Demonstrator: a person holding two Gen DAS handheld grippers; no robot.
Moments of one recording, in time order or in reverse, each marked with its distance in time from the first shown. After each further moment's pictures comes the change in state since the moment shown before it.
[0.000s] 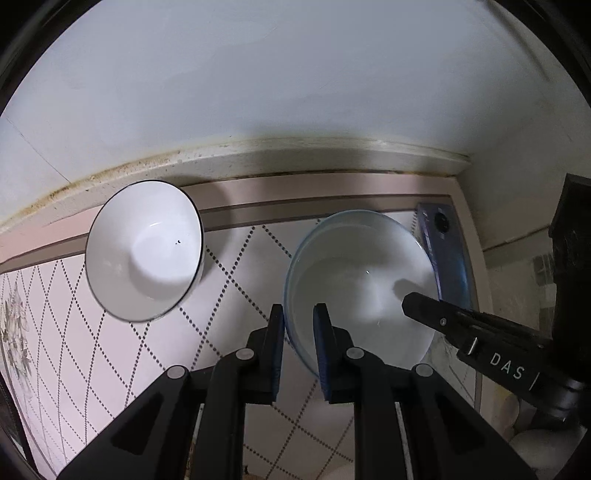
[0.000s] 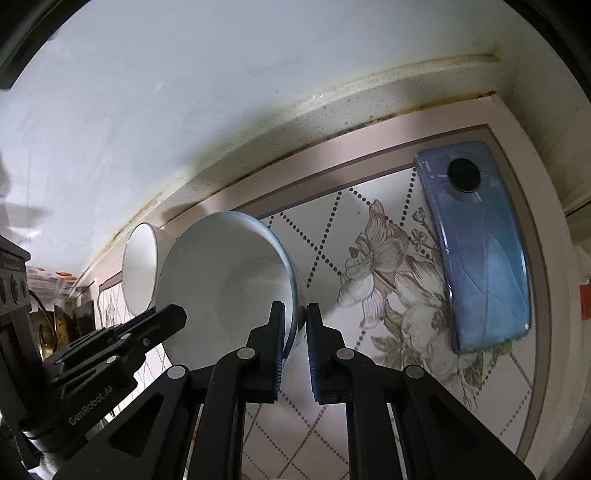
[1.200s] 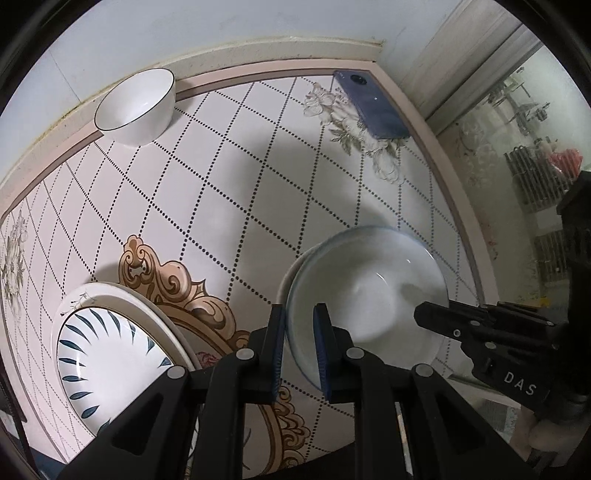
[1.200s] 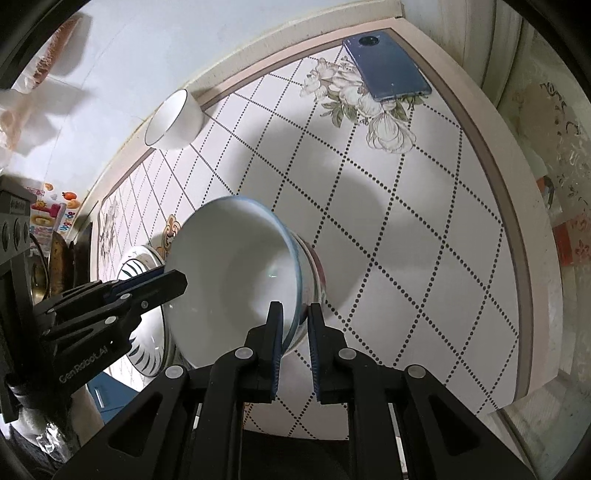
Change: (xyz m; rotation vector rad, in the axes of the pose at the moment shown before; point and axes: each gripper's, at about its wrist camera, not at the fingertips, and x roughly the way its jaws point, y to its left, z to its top) left arm -0.045 -0.034 -0.182 0.170 0.103 -0.013; right arm -0.080 -0.019 -0.235 -0.013 0.051 -0.054
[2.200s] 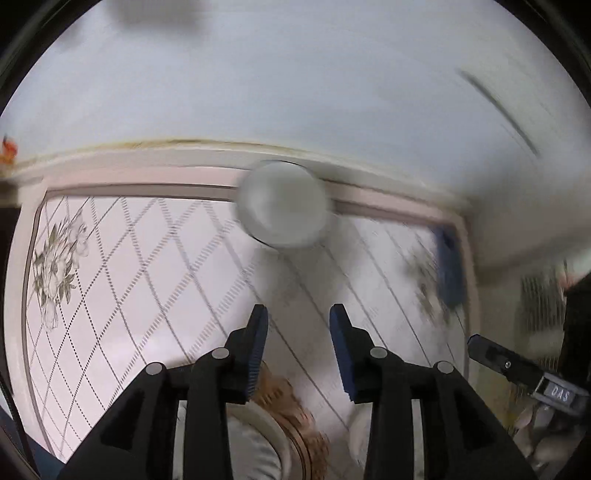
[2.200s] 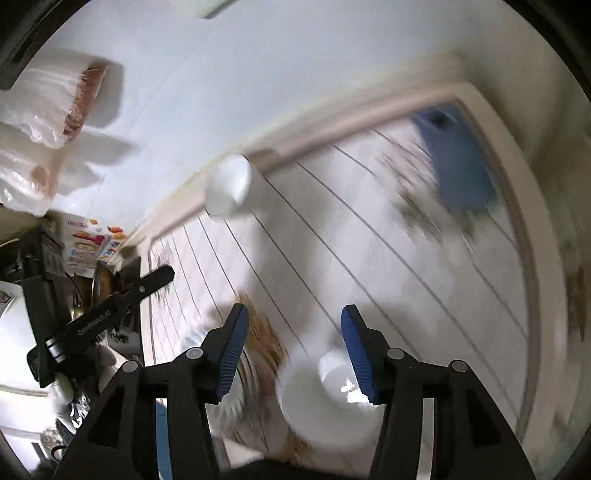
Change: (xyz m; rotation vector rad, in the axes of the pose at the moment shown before) left arm -0.064 0.168 0.093 -0.414 -0.190 0.005; right arm -0.026 0.065 0.129 -0.043 -0.060 0.168
